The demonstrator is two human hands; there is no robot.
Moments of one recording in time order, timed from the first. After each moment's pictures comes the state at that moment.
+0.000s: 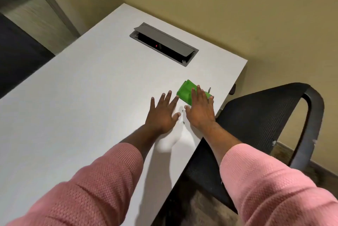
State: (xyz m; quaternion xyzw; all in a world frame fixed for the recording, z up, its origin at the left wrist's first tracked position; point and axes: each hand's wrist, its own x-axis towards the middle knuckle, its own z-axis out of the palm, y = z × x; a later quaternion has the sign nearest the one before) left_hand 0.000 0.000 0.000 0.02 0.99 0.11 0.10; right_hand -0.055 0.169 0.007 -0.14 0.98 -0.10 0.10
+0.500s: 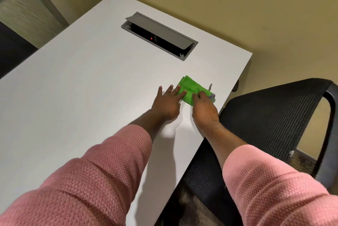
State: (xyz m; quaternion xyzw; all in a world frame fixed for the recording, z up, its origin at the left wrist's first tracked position) left_hand -0.075 0.014 -0.049 0.08 0.98 0.06 0.14; right_hand -0.080 0.184 -0.038 -0.14 0.98 -0.11 0.10
